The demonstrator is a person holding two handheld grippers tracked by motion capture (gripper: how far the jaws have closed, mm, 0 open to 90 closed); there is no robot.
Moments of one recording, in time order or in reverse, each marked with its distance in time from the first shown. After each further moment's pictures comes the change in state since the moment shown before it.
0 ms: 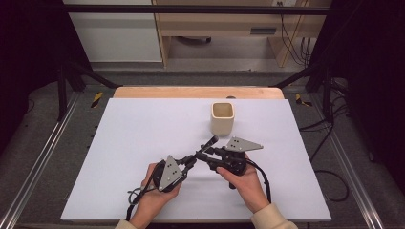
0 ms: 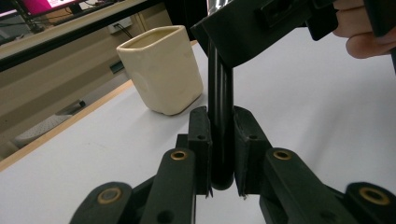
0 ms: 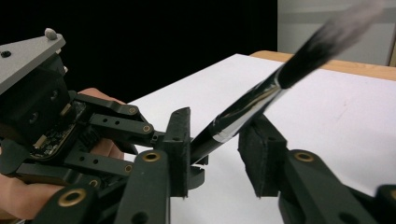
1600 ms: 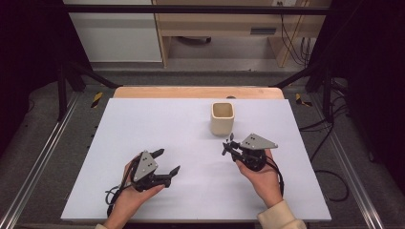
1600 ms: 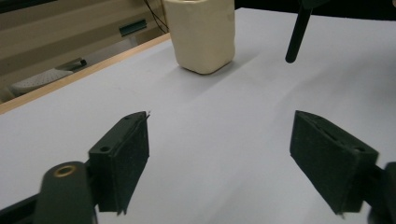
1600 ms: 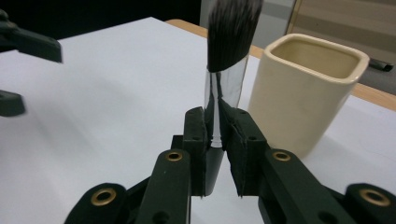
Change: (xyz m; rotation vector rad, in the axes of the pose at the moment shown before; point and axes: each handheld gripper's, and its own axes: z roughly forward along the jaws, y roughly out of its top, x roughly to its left) left arm 0.042 -0.024 -0.037 0.081 0.024 -0.173; right arm -0.033 0.002 -0.039 0.147 -0.339 -0.180
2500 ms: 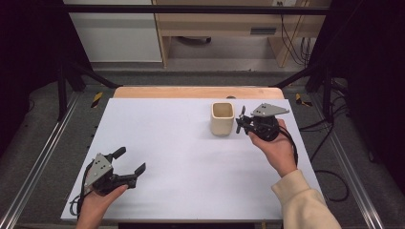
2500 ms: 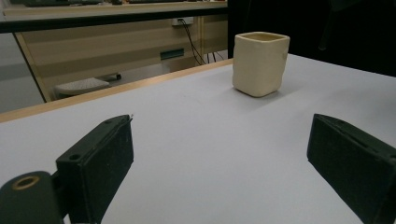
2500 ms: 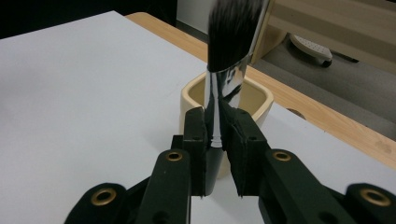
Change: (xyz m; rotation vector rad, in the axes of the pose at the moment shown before) left arm 0.051 -0.028 -0.073 -0.170 0.103 -0.145; right arm -0.059 0.064 -0.006 0.097 -0.060 -0.034
